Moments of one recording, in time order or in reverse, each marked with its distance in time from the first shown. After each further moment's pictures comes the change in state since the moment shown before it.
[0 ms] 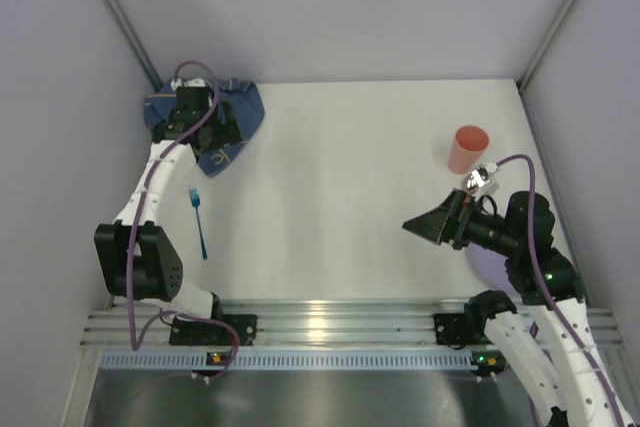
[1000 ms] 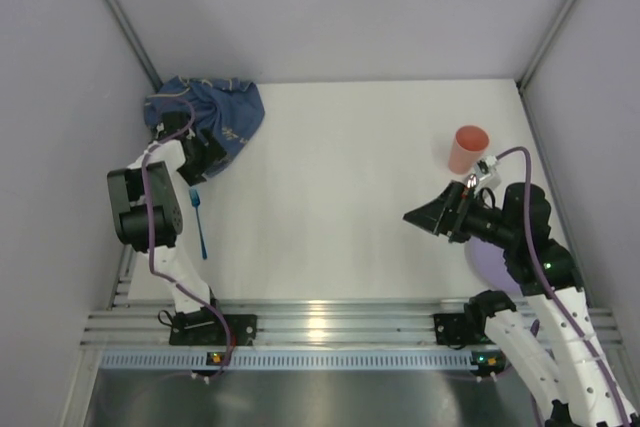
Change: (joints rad) left arm 0.267 0.392 -0.081 0.210 0.275 -0.187; right arm 0.000 0.071 0.035 -0.029 0.089 -0.033
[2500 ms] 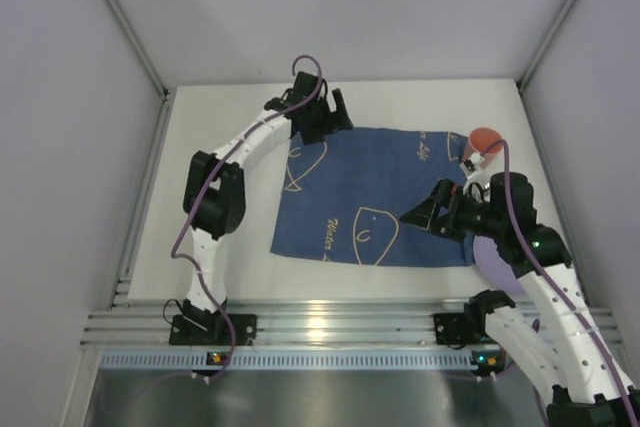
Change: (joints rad) left arm -0.674 0.238 0.612 -0.108 0.003 -0.209; right arm 0.000 0.116 0.013 -0.063 -0.008 -0.058
